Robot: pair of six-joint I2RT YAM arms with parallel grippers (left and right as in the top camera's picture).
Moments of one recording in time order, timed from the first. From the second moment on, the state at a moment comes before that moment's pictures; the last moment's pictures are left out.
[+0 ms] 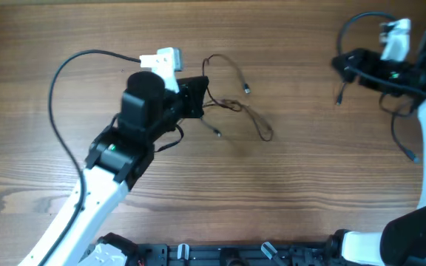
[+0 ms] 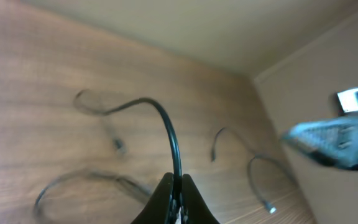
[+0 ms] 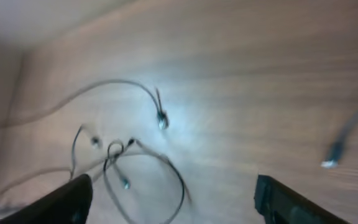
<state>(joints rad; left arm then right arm) -0.45 1.17 0.98 -0.20 0.19 -0.62 -0.24 1.55 1.42 -0.90 -0.66 -0.01</state>
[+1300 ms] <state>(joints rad) -0.45 1.15 0.98 0.25 0.21 -0.99 0.20 1.55 1.41 -0.90 -0.86 -0.14</state>
